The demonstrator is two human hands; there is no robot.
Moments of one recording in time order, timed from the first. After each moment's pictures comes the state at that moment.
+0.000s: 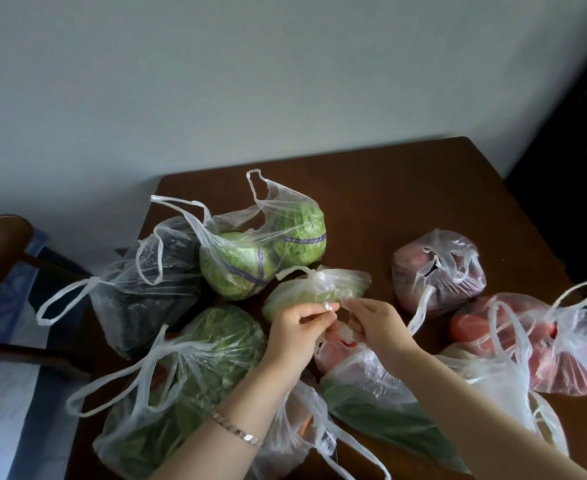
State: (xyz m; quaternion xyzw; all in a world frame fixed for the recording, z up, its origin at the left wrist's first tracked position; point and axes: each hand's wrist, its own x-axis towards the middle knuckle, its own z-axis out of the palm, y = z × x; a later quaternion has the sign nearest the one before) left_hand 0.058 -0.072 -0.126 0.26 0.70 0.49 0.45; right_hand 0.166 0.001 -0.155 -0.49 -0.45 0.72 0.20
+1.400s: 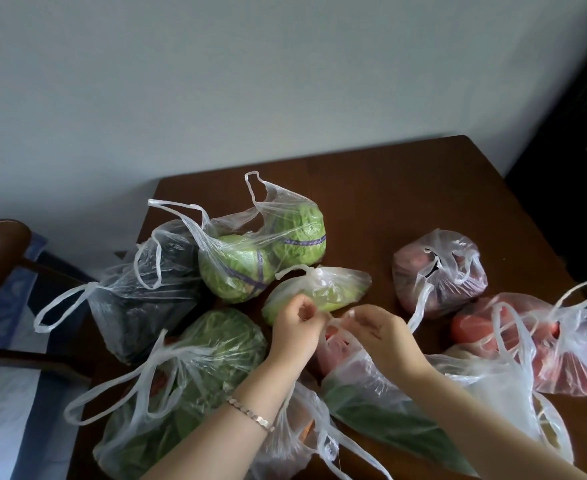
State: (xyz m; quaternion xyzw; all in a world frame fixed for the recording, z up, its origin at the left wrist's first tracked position) left_hand 0.050 -0.058 -0.153 0.29 0.78 0.42 0.37; right_hand 0.186 -0.010 -0.156 -0.40 -0.70 0.55 0.23
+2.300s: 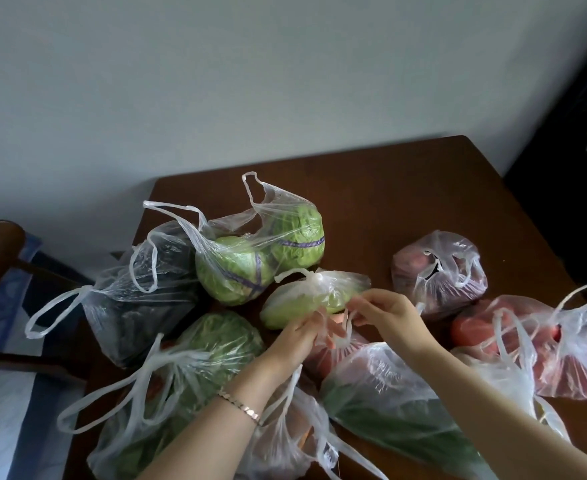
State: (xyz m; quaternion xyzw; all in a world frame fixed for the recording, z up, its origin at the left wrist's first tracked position) left_hand 0.038 -0.057 -0.173 0.31 0.67 0.38 0.55; right_hand 0.178 0.019 -0.146 -0.45 -0.57 0.65 0.23
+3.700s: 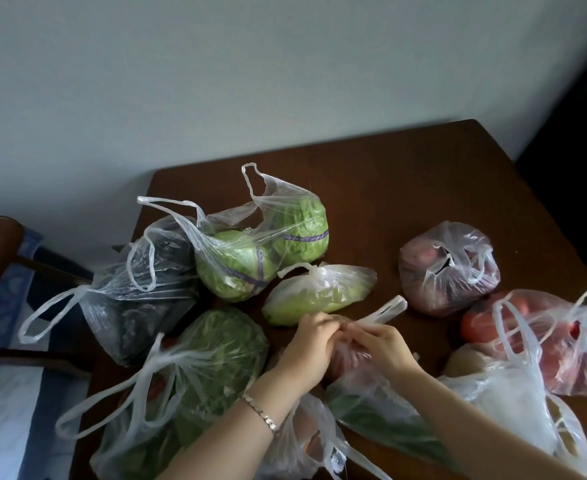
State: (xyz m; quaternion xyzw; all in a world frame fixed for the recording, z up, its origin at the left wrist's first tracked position) left_hand 0.043 -0.060 -0.203 0.59 0.73 0.20 0.29; right_hand 0.171 -0.003 -0.209 -0.50 -0.48 0.70 0.18
